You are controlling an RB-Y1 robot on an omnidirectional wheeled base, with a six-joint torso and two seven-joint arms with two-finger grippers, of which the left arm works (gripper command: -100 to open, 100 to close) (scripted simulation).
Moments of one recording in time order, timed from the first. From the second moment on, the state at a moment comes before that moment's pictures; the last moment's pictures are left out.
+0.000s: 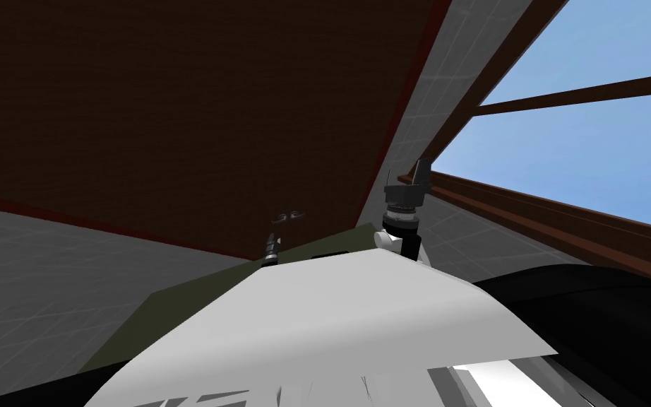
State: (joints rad) arm 0.15 0.32 0.07 -0.80 0.10 -0.87 0.26
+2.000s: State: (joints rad) arm 0.09 0.30 0.09 -0.75 0.11 -0.86 0.23
